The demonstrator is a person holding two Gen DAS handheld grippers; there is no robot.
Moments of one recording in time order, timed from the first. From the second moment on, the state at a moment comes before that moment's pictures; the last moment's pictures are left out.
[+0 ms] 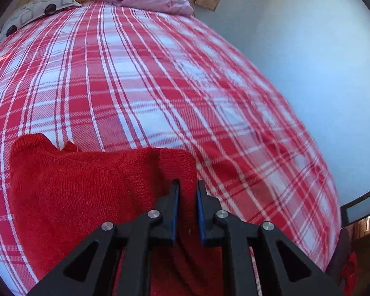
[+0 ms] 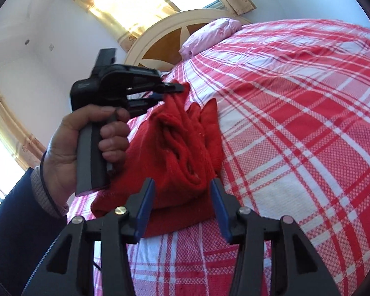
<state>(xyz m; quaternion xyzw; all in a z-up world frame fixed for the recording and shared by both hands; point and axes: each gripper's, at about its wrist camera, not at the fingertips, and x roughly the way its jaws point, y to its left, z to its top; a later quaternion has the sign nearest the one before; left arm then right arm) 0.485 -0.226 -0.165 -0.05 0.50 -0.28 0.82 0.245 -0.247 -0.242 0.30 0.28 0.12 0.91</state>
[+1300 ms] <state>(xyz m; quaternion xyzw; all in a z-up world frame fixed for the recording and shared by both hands) 0.268 -0.073 -0.182 0.01 0.33 -0.24 0.91 0.253 -0.205 -0.188 0.14 0.28 0.10 0.94</state>
